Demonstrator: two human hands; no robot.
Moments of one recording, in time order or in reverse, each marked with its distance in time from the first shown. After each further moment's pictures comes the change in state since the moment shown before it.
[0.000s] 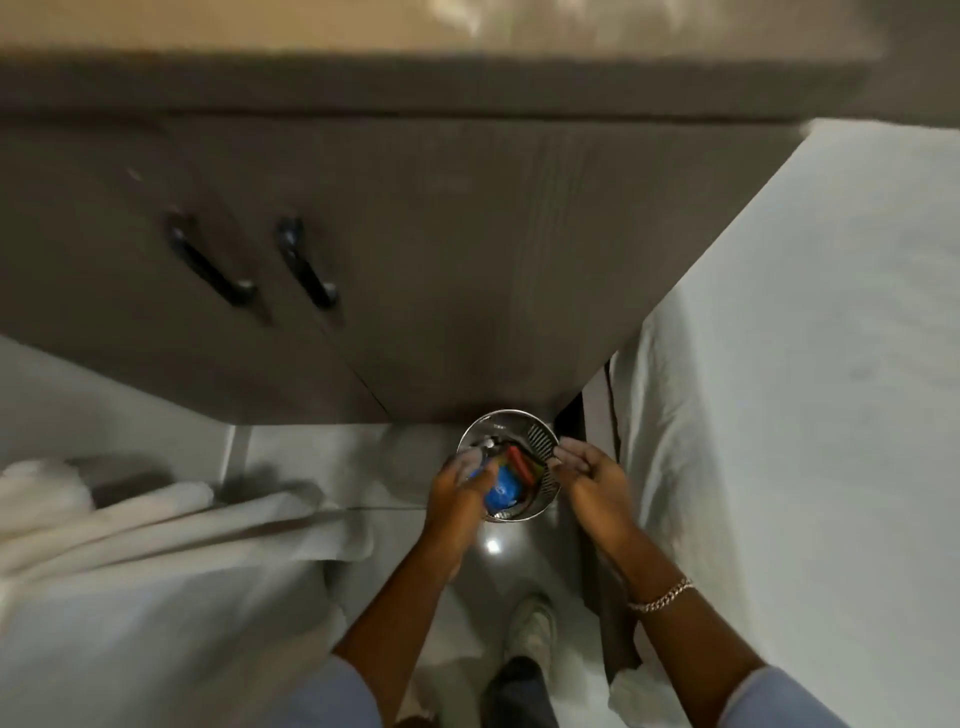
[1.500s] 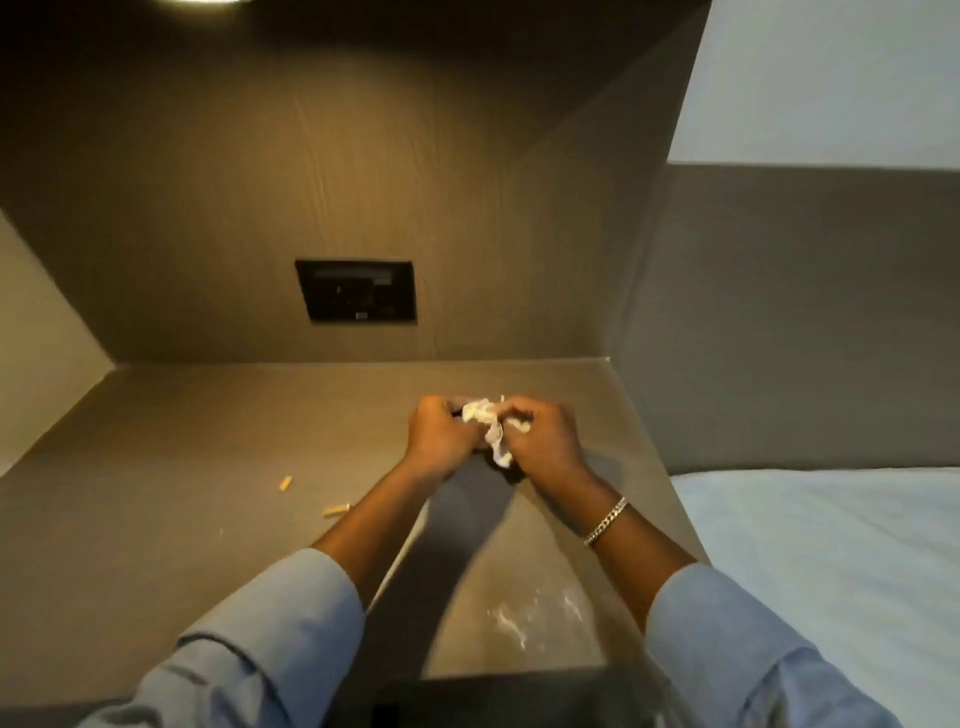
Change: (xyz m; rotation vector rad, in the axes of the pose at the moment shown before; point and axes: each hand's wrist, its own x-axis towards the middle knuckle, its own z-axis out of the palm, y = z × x) left_hand -0.002 0.537 0.024 0.359 -0.004 0.783; right_hand 0.066 -0.513 0.081 -0.269 0.091 -0.887
